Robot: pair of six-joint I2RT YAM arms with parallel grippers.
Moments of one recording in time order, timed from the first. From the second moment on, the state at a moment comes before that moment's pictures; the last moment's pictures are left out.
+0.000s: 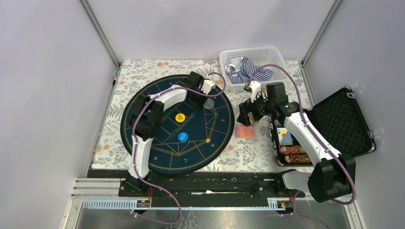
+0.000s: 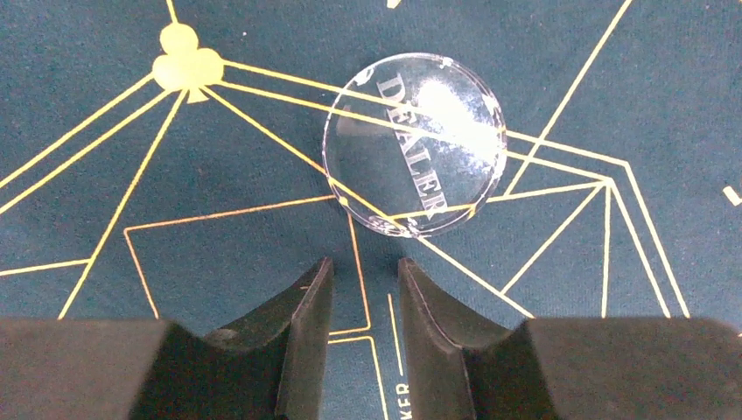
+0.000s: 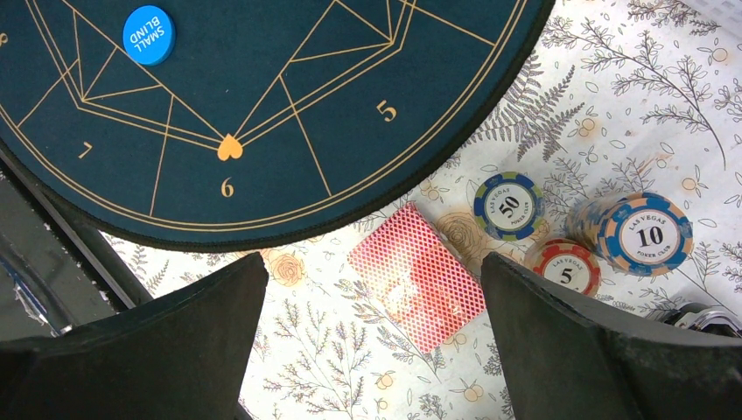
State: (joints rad) left arm -0.49 2.14 1.59 -0.46 0.20 0.29; right arm 0.25 1.25 0.98 -0.54 -0.51 -0.25
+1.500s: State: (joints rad) left arm -0.42 1.53 0.99 -0.64 0.31 0.49; right arm 0.25 1.25 0.97 -0.54 -0.52 -0.26
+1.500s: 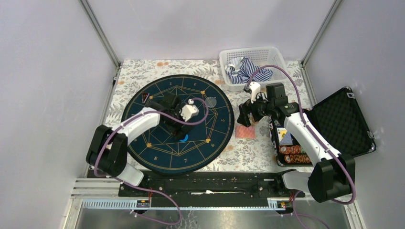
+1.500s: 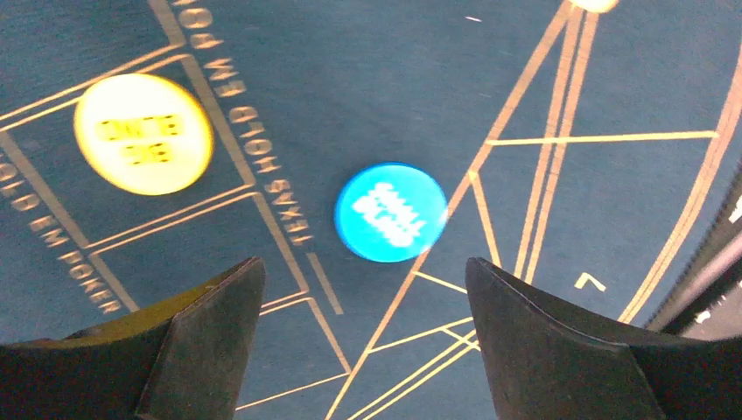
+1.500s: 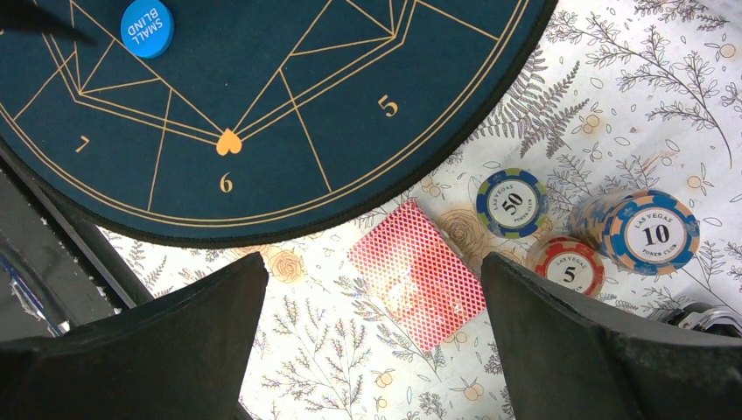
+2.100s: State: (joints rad) left arm -0.56 1.52 0.89 -0.54 0.20 0.53; right arm 0.25 1.25 0.97 -0.54 -0.51 -0.26
